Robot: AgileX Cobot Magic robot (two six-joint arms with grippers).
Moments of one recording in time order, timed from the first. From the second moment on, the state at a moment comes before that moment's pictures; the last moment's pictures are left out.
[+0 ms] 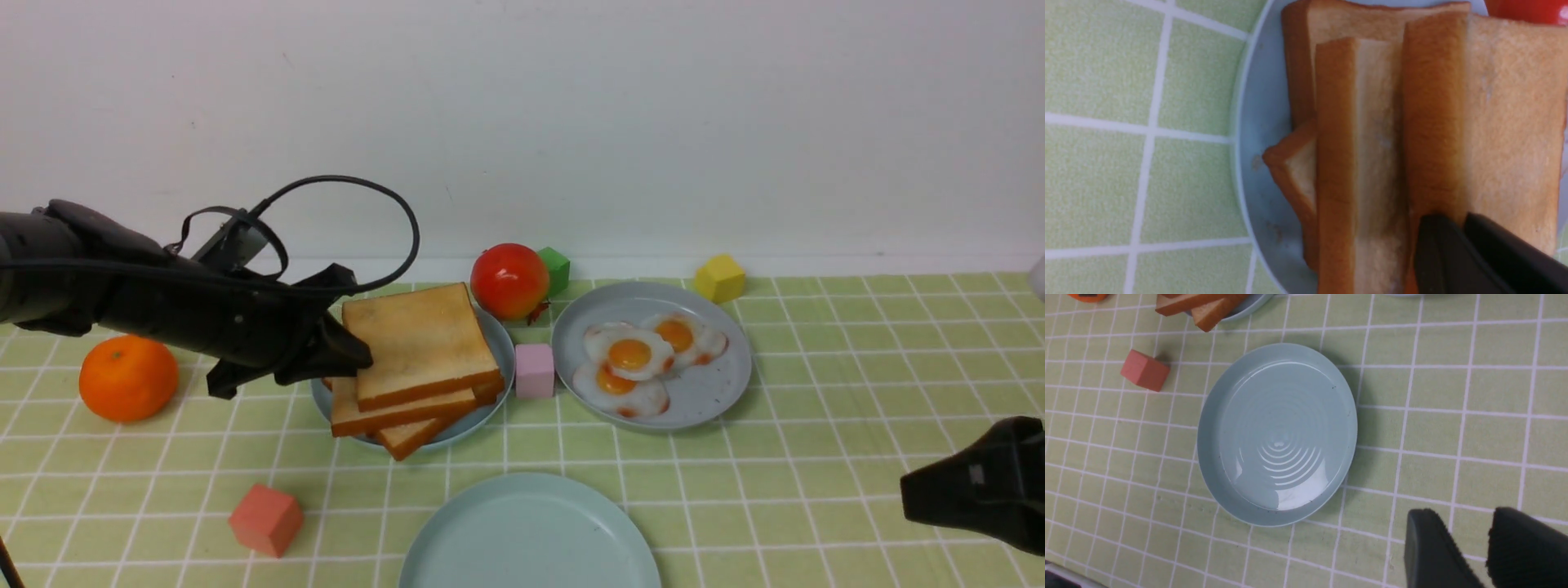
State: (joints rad) right arm 0.16 0.93 -0.78 0.53 0.92 -0.13; left arm -0.01 1.88 -1.17 -1.04 0.65 0.43
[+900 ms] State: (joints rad) right arm 0.16 0.93 -0.78 0.54 0.92 -0.13; left arm -0.52 1.57 -0.60 -1.18 0.22 0.41
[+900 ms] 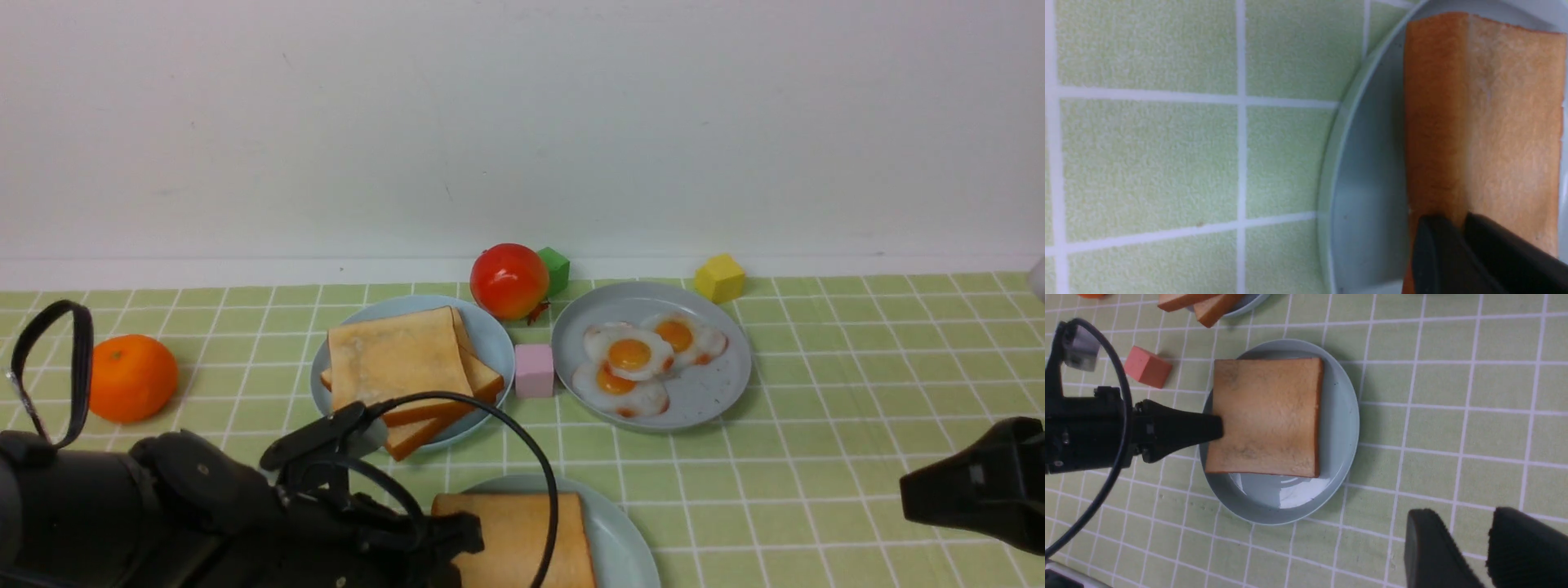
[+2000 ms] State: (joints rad) right arm 0.16 1.79 -1.09 1.17 0.44 -0.37; left arm -0.52 1.28 -1.15 -0.52 0.80 0.30
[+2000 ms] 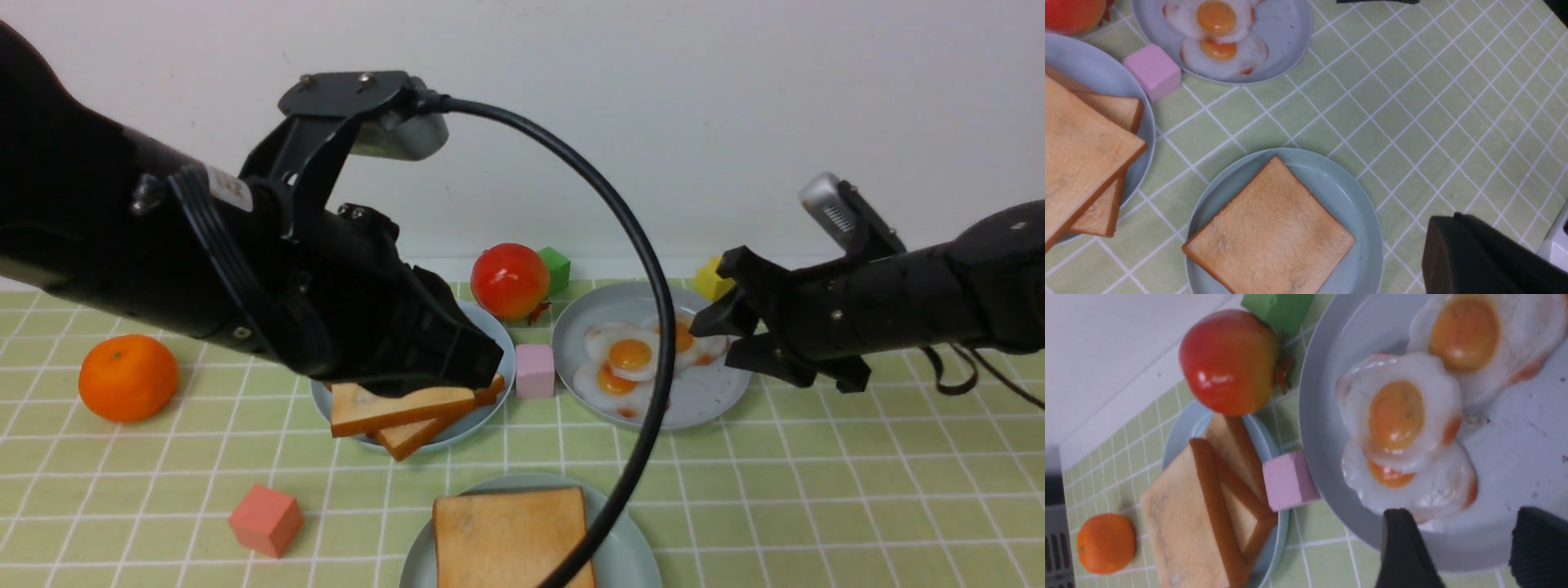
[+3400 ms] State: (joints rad) right arm 0.16 2.06 -1.19 1.72 0.46 -0.84; left arm -0.52 1.26 -1.15 -0.39 0.90 0.16
